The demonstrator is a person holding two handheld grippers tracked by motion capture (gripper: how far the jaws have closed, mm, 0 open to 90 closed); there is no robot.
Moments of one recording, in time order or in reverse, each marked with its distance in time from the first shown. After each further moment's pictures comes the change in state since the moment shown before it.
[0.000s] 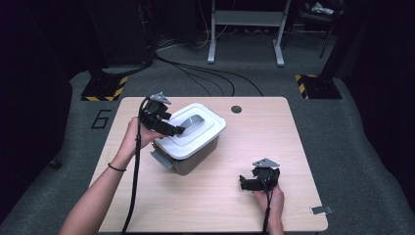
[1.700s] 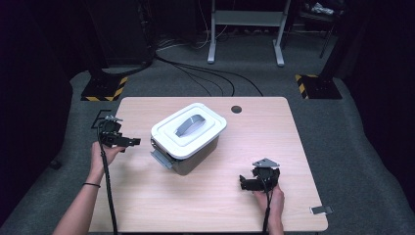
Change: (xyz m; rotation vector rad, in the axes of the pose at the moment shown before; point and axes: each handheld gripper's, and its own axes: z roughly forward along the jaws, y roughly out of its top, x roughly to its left) left arm 0.125 -0.162 0.014 0.053 0.230 -0.400; right arm 0.000 0.000 0.000 0.000 0.000 0.000
